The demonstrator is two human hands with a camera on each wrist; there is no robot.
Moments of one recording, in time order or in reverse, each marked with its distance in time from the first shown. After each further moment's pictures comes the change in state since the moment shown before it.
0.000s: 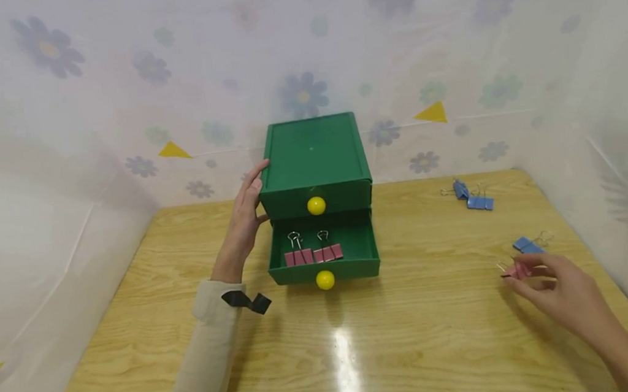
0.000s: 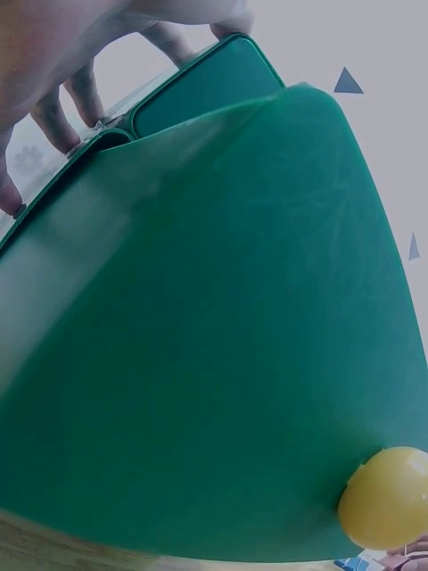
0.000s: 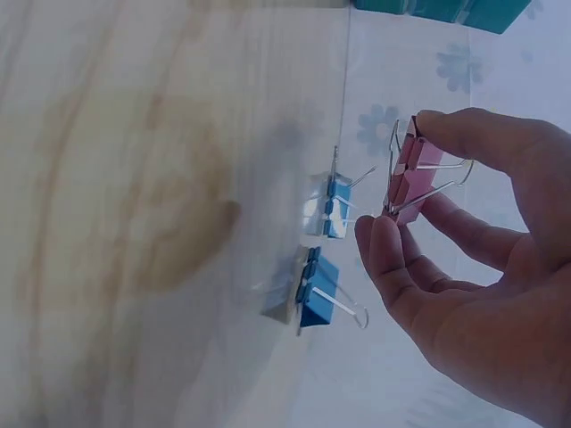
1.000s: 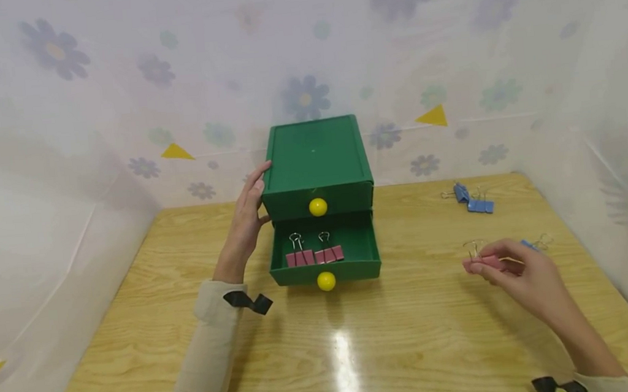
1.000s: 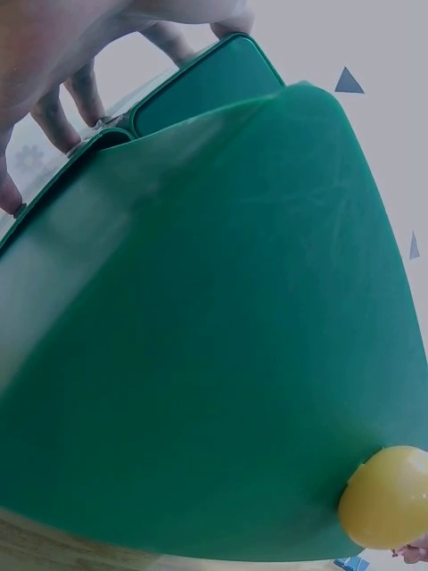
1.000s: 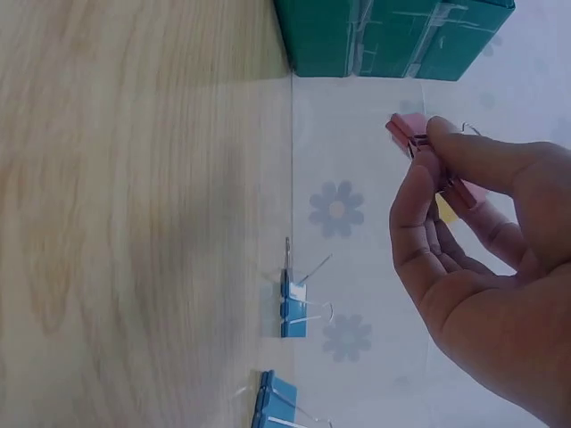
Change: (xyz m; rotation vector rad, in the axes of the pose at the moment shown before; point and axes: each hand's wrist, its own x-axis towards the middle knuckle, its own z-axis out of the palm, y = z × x) left_hand -0.004 0.008 0.002 0.009 -0.006 0.015; right_hand 0.018 -0.051 0.012 0.213 -0.015 -0.052
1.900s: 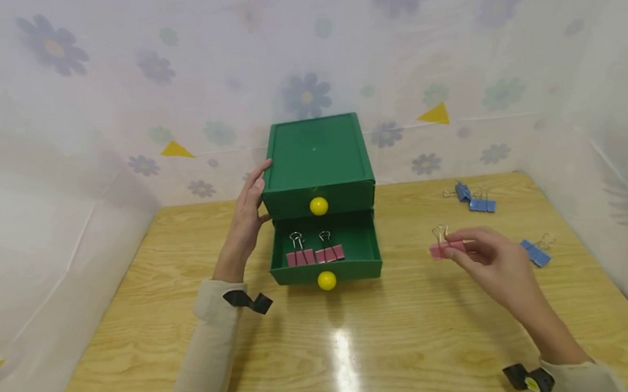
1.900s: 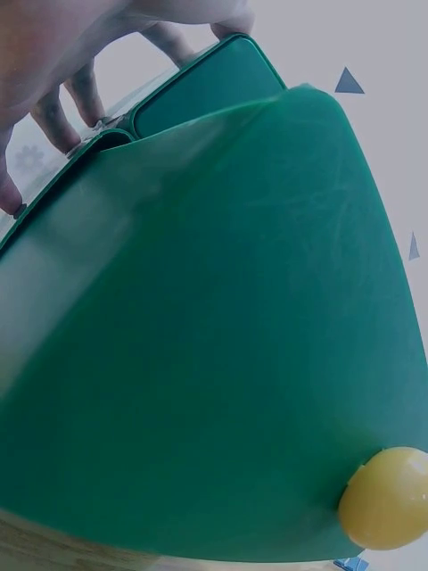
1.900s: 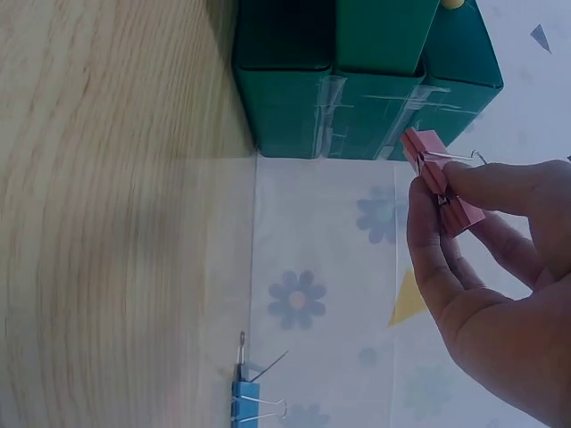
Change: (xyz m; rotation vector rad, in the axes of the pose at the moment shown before) left_hand 0.011 -0.028 -0.005 -0.012 0.021 0.011; right_hand 0.019 -0.046 0.023 0.028 0.108 -0.142
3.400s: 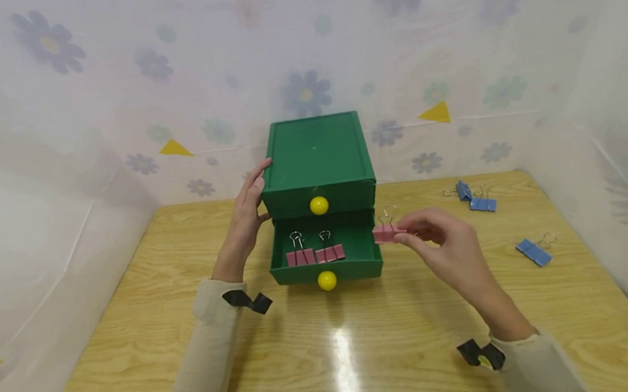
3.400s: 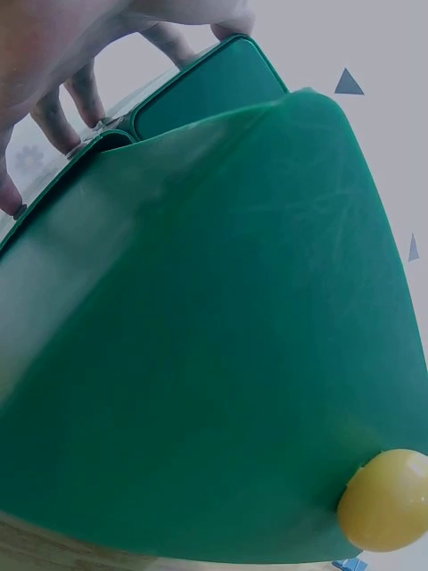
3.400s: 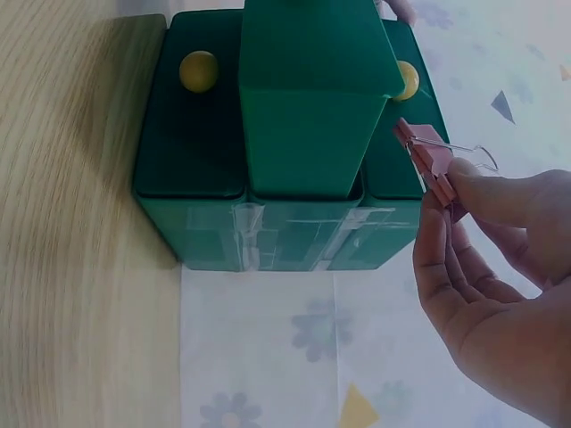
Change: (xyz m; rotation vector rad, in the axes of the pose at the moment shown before) left_hand -0.006 0.018 0.002 -0.001 -0.016 -0.023; right_hand 0.038 -0.060 0.037 0.208 -0.008 -0.154
